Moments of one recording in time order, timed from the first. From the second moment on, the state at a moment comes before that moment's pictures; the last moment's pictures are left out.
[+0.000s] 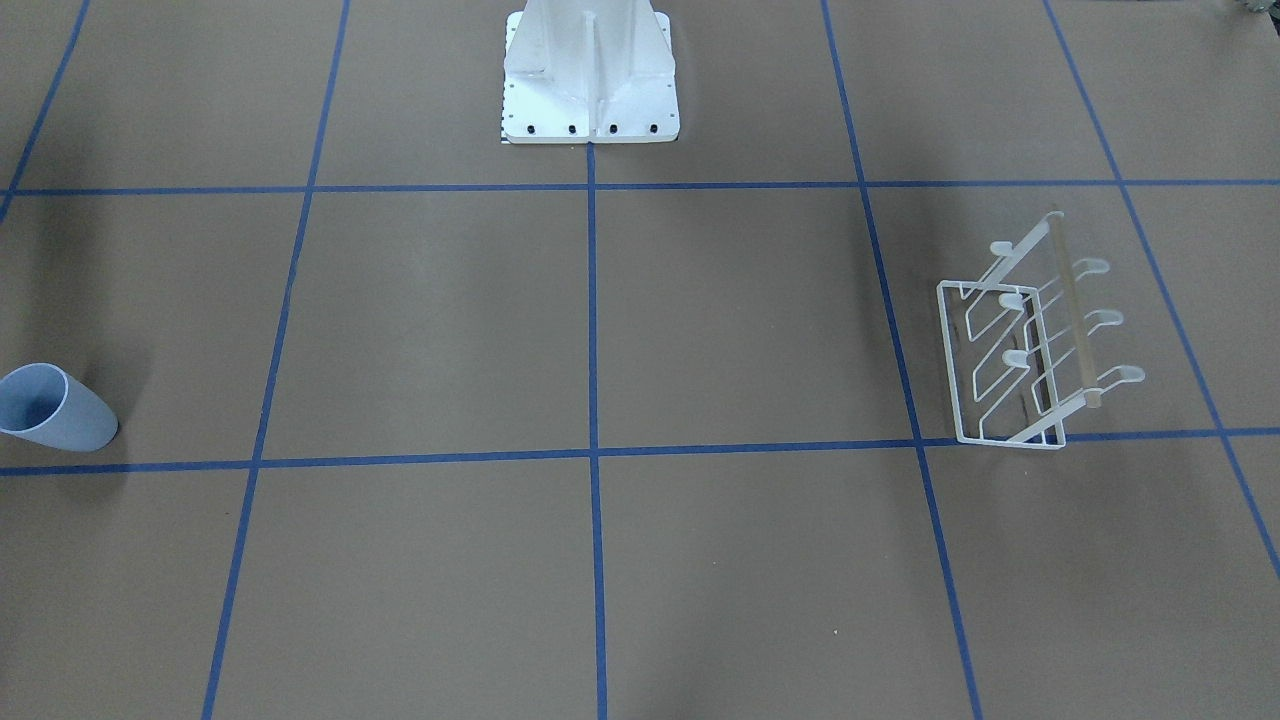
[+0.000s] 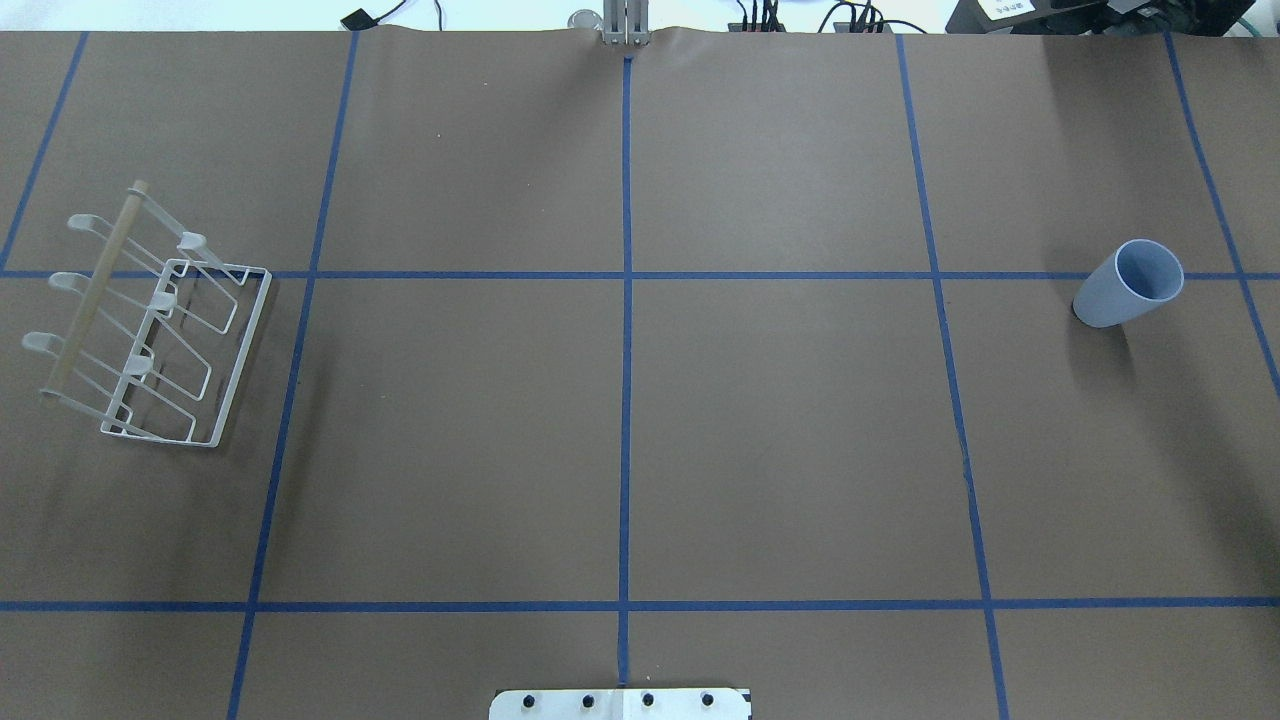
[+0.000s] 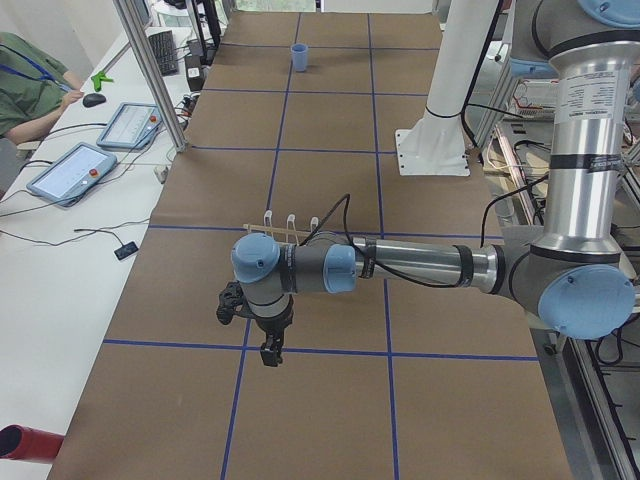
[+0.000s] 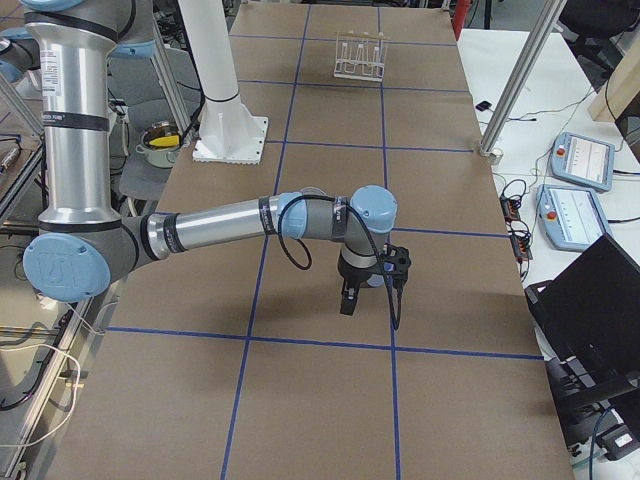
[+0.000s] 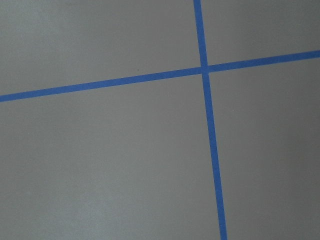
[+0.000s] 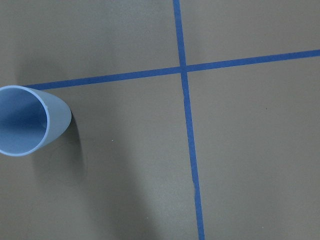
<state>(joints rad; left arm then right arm) -1.56 -1.56 -1.64 -1.46 -2.27 0.16 1.51 -1.60 1.83 -1.84 2.32 0.12</state>
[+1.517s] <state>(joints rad) -1.57 -1.62 -1.67 -1.48 -2.27 0.14 1.51 -1.55 1.75 -1.58 2.30 0.15</state>
